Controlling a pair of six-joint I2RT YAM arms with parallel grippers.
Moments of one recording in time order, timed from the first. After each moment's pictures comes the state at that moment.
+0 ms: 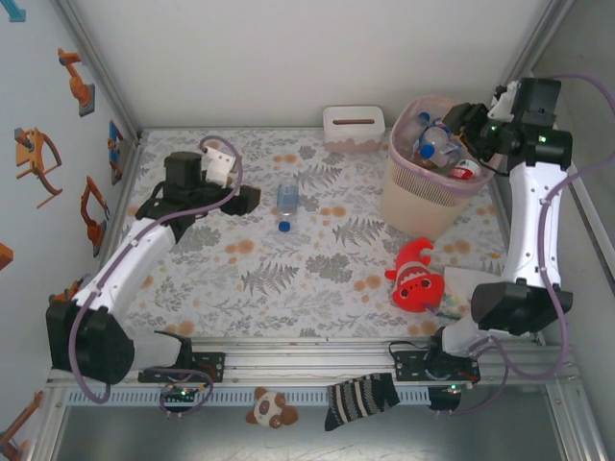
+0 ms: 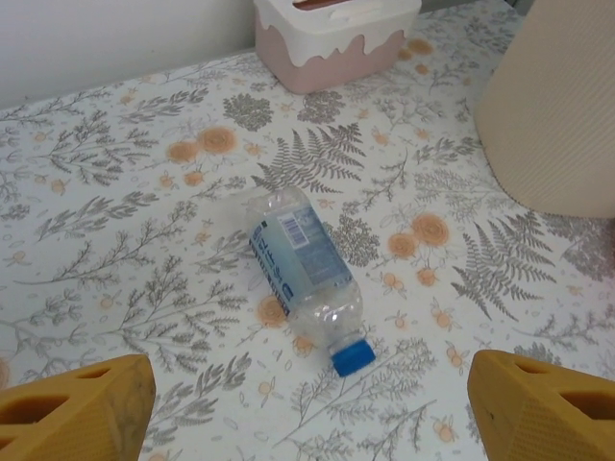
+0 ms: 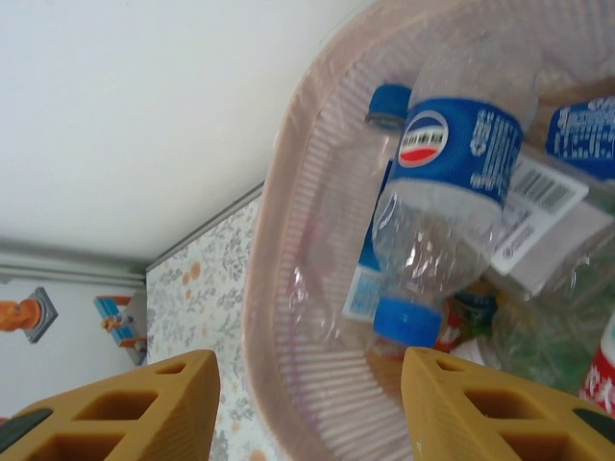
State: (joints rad) left arm -0.34 1.32 1.10 -0.40 0.31 0.05; right arm -0.16 1.53 1.92 -1.04 -0.51 0.56
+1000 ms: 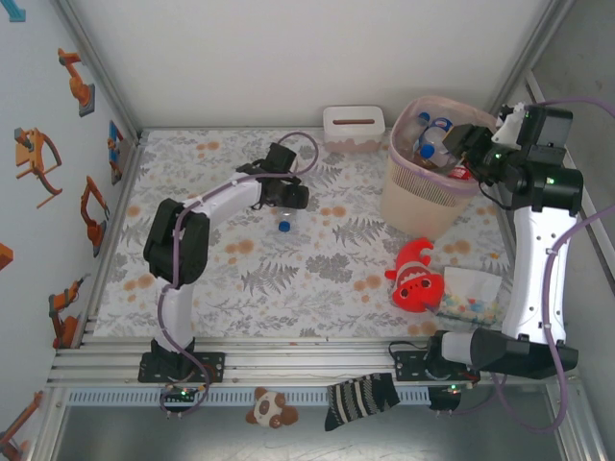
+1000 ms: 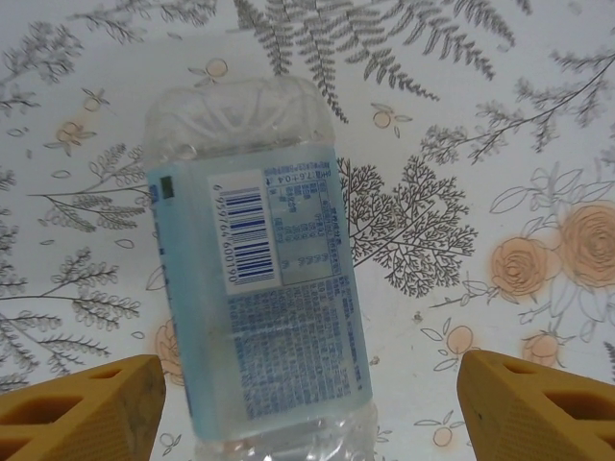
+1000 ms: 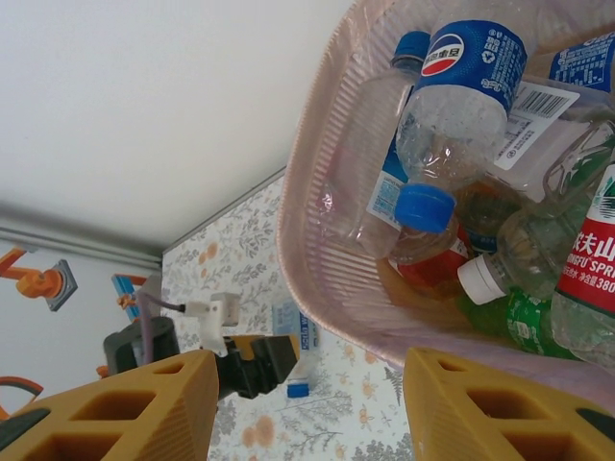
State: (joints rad) left arm -0.60 2.06 1.60 -0.59 -0.05 -0.30; right arm -0.15 1.30 1.74 -1.04 -0.51 0.56
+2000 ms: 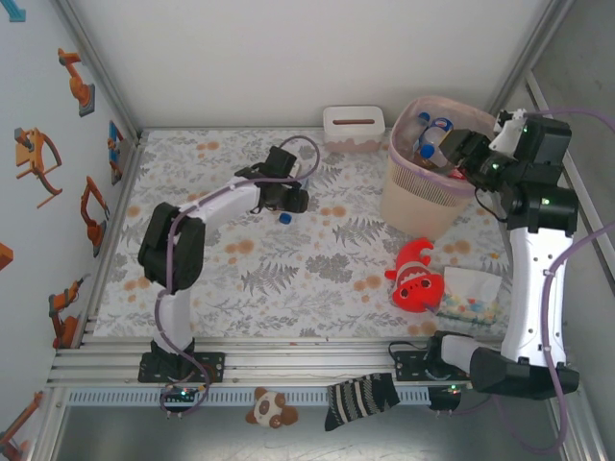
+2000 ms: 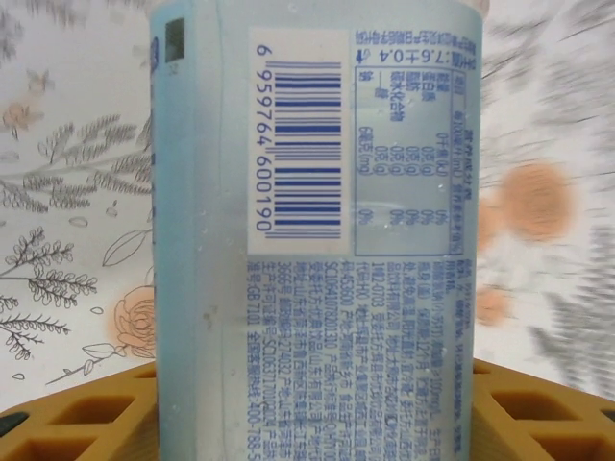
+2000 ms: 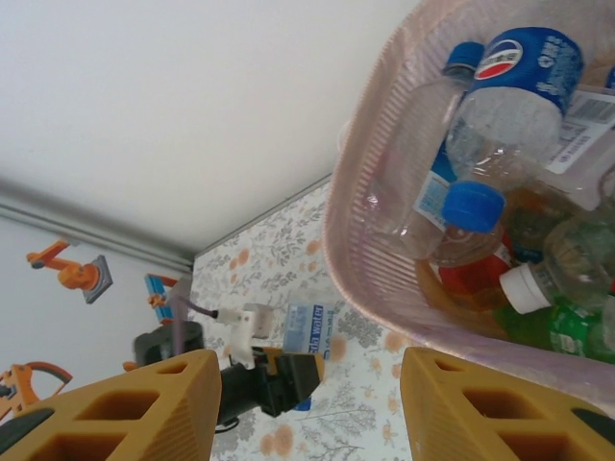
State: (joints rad) left arm -0.62 1.96 1.52 -0.55 0.02 -0.28; right arm -0.12 1.18 1.60 -0.88 -0.54 0.59
